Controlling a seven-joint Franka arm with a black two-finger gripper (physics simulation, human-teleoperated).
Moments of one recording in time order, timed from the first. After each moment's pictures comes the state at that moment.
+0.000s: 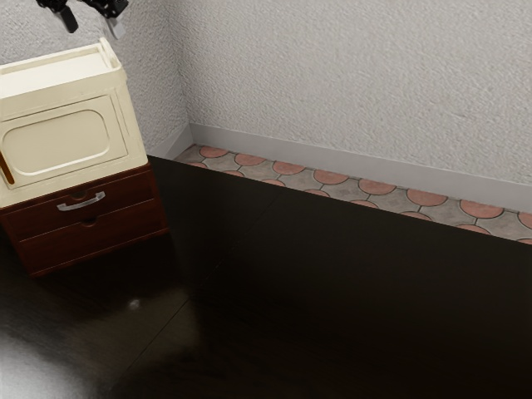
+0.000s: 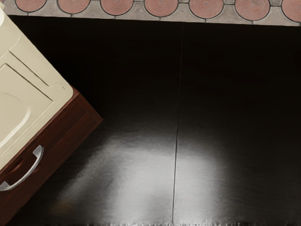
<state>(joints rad) -0.06 -0.05 0.04 -1.17 0.07 1.36 -0.04</state>
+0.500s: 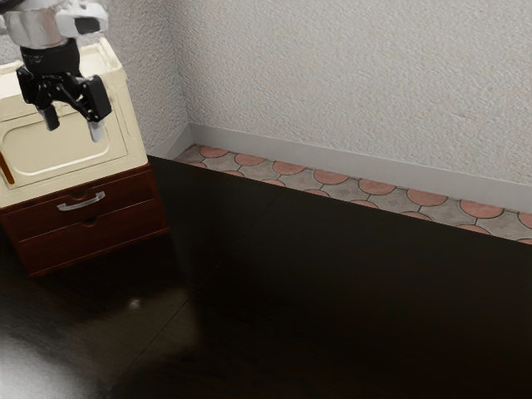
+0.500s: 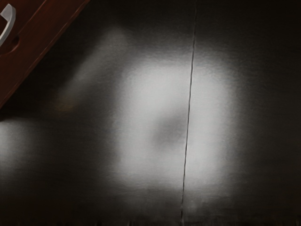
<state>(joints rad) -0.03 -0.35 0.05 -1.80 0.10 1.44 -0.04</state>
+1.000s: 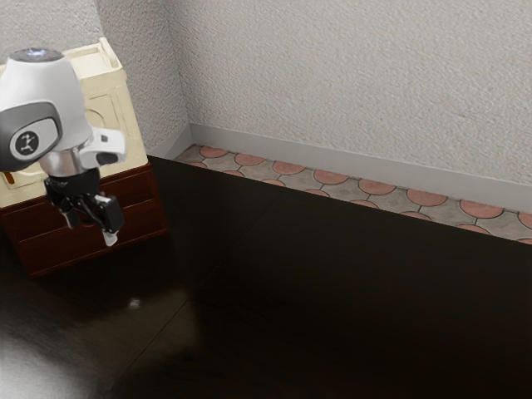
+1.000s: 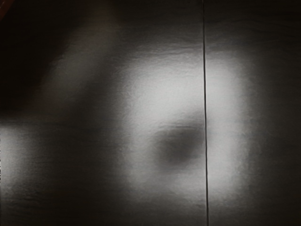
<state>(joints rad) -0.03 -0.49 0.07 -2.37 0.16 1.92 0.03</state>
